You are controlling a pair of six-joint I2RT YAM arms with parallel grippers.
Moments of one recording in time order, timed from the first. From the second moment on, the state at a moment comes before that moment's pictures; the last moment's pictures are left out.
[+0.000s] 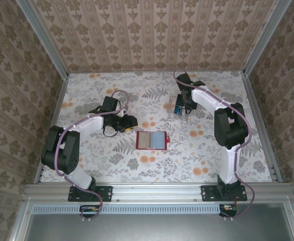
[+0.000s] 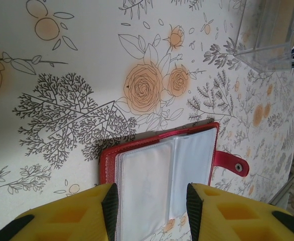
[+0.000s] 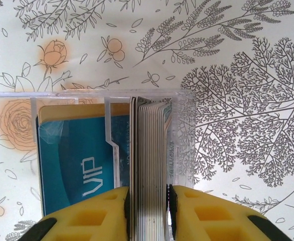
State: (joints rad) left arm -0.38 1.61 0.93 -0.37 0.60 -0.57; right arm 0.31 2.03 1.61 -0.84 0.16 0.54
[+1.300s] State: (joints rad) left arm -0.39 1.62 0.93 -0.37 0.60 -0.59; right arm 0.28 1.97 1.58 -0.93 0.16 0.43
